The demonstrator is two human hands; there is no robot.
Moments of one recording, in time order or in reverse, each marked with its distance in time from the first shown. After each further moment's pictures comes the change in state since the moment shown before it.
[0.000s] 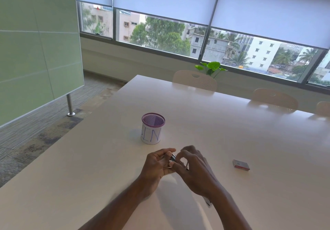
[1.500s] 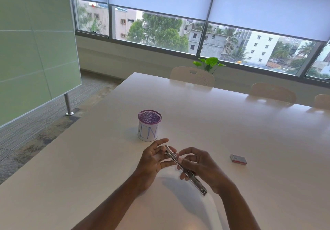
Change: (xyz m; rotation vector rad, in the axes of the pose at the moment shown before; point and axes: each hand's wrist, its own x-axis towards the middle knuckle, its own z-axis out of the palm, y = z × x) left_hand 0.002 0.005 -0.003 0.002 -0.047 0.040; right_hand -0.002 0.034 -0.009 0.902 -0.172 0.202
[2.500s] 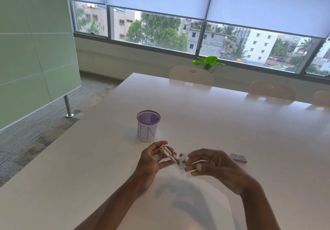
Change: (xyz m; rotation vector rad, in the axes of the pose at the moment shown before) left_hand 0.002 -0.004 0.000 -0.117 0.035 0.010; right_hand -0.027 -0.013 -0.040 0.211 -0.223 -0.068
